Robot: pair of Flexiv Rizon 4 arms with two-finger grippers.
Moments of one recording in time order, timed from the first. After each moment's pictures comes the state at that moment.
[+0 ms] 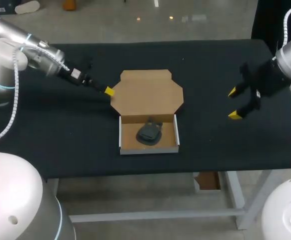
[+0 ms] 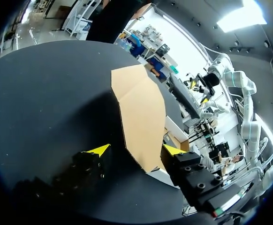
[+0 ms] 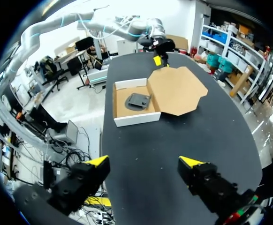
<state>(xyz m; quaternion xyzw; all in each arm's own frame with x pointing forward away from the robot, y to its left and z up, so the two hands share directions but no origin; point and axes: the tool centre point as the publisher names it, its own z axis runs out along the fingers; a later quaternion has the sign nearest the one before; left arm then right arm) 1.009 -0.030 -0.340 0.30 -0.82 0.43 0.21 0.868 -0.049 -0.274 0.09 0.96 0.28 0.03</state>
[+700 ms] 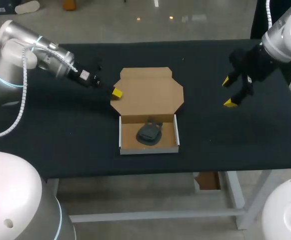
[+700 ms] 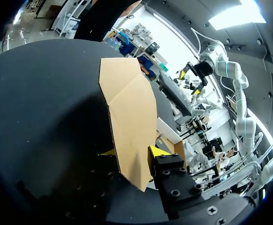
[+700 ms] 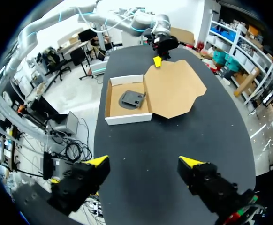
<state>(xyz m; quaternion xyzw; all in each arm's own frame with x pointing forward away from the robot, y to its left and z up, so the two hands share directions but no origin) 1.001 -0.063 -0.342 0.26 -0.82 0.44 0.25 0.907 -0.038 -0.263 0.06 0.97 0.24 0.02</state>
